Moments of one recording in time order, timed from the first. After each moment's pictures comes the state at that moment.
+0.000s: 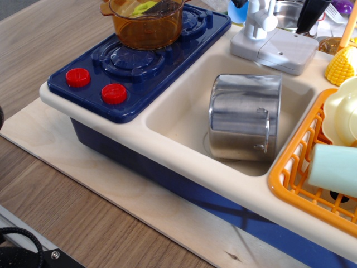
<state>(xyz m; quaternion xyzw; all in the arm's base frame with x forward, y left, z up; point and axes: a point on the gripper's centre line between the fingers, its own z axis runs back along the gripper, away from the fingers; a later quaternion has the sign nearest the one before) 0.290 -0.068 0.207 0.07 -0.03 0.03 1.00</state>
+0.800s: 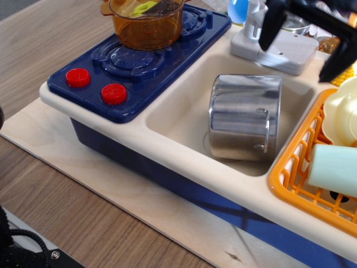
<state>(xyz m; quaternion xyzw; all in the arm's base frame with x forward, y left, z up) 0.292 -0.092 0.164 0.14 -0.04 0.05 0.99</state>
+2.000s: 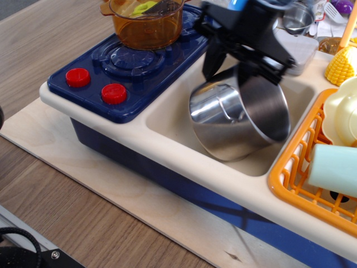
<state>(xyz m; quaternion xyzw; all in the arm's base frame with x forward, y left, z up) 0.291 -0.035 0.120 0.13 -0.04 0.00 0.99</state>
